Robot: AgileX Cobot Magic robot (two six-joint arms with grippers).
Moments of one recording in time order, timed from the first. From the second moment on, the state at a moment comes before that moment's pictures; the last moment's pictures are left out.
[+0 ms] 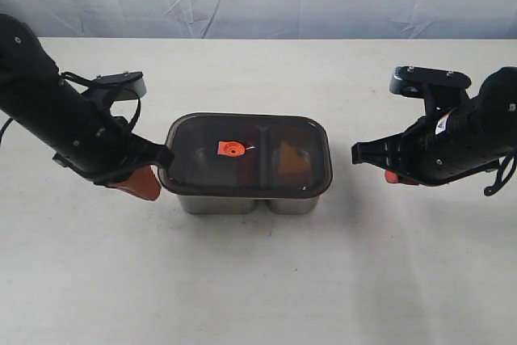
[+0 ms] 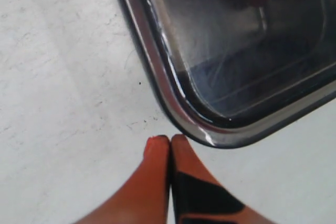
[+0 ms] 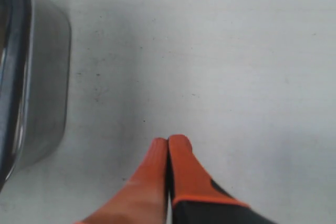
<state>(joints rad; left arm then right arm) -0.30 1.71 -0.94 -0.60 0.80 0.42 0.47 1.58 -0.72 0.13 0.35 0.16</state>
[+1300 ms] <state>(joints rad) -0.30 1.71 -0.94 -0.45 0.76 0.32 0.70 1.58 -0.72 0.26 0.29 0.15</state>
